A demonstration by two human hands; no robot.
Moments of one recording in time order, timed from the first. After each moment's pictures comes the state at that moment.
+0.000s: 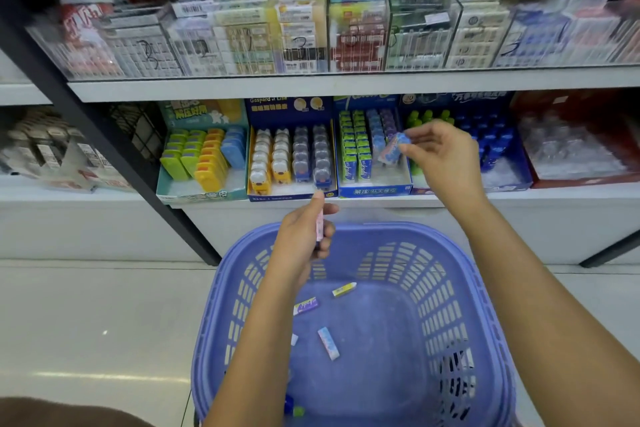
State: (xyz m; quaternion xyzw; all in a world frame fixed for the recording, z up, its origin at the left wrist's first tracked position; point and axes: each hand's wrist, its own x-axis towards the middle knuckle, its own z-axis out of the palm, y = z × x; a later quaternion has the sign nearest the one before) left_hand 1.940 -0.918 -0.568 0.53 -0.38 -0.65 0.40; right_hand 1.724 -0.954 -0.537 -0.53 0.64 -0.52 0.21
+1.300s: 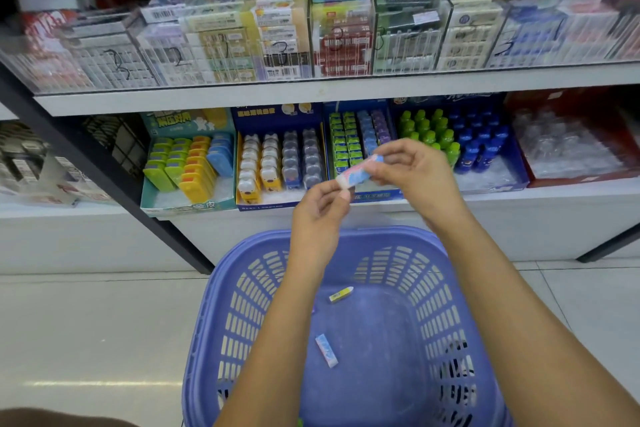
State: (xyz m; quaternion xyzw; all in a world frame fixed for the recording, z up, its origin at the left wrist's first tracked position) left_hand 1.902 -0.933 -0.572 0.45 -0.48 -0.57 0.49; right_hand 1.750 -0.942 -0.536 -0.47 0.55 -0.56 0.40
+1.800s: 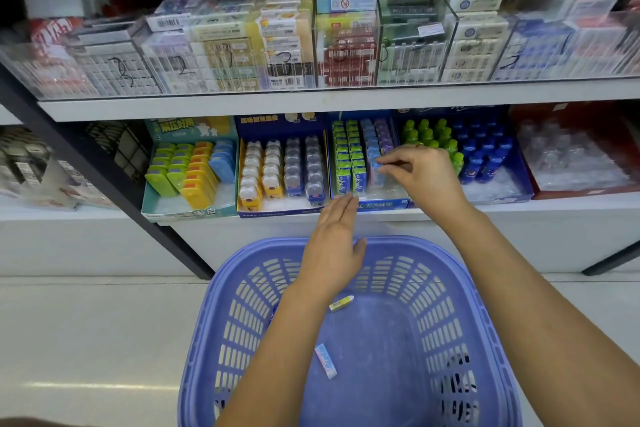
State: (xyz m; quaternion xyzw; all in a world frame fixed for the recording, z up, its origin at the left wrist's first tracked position) left_hand 1.900 -0.940 -0.602 0.48 -0.83 -0.21 0.20; right_hand 1.723 -0.975 -0.551 -0.67 0.62 -0.39 0.11
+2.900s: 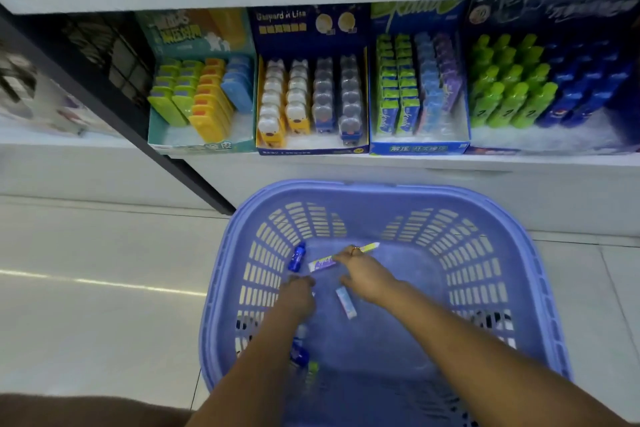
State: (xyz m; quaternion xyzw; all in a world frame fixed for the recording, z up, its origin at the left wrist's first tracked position) left_hand 2.012 -0.882 -0.798 0.64 -0.65 -0.38 -0.18; right_hand 1.843 -0.899 -0.788 -0.71 0.58 0.05 0.40
